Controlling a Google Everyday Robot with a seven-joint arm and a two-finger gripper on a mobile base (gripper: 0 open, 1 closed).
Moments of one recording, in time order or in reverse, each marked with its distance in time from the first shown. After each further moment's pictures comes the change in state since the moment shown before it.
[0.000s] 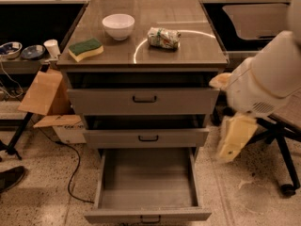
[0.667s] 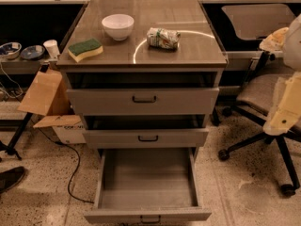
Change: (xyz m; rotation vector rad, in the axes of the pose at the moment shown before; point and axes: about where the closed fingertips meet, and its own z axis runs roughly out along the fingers) arm 0.031 -0.027 -0.102 0.113 0.134 0.088
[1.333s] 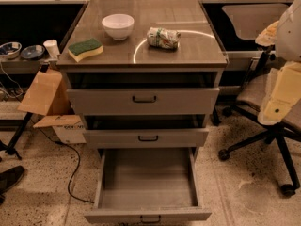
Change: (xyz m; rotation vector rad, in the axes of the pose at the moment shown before) arm -0.004 -0.013 0.000 -0.011 0.037 0.018
